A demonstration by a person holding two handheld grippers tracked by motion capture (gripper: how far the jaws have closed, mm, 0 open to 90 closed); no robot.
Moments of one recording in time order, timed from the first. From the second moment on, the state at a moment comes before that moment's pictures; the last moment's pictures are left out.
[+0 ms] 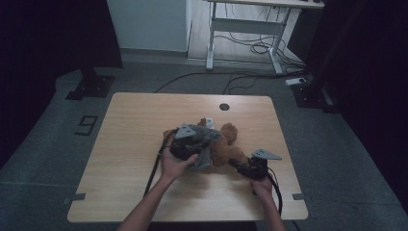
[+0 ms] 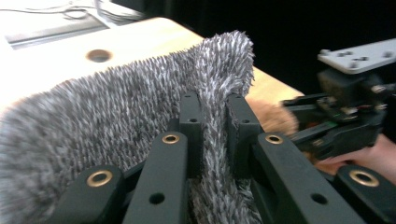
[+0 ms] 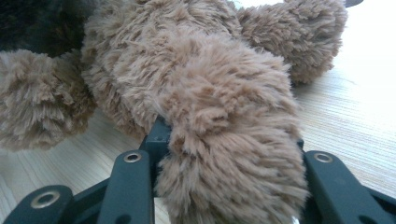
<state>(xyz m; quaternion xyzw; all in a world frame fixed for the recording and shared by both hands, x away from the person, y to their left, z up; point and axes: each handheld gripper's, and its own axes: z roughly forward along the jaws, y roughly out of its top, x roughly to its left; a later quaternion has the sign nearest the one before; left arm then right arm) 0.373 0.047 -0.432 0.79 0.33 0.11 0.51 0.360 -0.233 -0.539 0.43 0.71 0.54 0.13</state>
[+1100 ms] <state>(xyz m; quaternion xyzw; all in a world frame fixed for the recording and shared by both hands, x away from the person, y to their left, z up) 0.349 0.079 -0.496 0.80 0.37 0.06 0.46 0.360 -0.237 -0.540 0.43 0.72 0.53 0.12</state>
